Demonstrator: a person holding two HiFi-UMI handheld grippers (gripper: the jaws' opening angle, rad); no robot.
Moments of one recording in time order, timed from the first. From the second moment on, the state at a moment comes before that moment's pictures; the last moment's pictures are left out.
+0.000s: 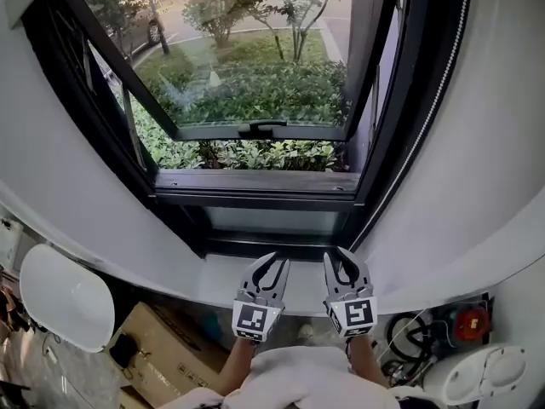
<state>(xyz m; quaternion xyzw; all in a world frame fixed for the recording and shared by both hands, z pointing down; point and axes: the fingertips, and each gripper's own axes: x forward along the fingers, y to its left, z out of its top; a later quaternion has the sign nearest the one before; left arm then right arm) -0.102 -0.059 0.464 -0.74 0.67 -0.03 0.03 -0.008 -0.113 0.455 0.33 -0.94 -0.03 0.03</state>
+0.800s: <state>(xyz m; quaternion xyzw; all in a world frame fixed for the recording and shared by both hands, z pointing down) -0.088 -0.131 0.439 -0.74 0.67 -0.03 0.05 -0.005 -0.173 0.442 0.32 -0.95 -0.02 0.01</state>
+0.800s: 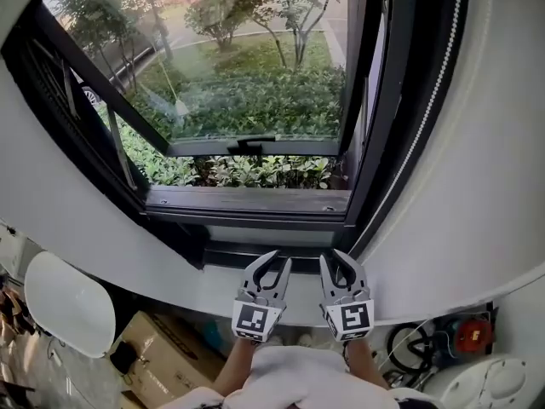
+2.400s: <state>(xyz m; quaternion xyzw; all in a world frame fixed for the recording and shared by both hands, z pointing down) 0.025 -0.217 0.438 -0.91 0.41 -0.01 0.05 0.065 -0.187 0.452 0.55 -0.83 -0.01 0.06</state>
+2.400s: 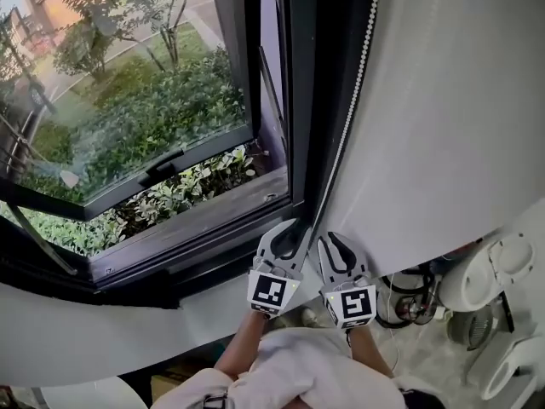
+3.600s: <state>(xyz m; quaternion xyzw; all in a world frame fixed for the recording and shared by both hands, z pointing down) 0.071 -0.273 0.456 -0.91 0.41 -0.02 0.06 0.087 -0.176 0.450 0.59 -0.81 -0.01 0.07</state>
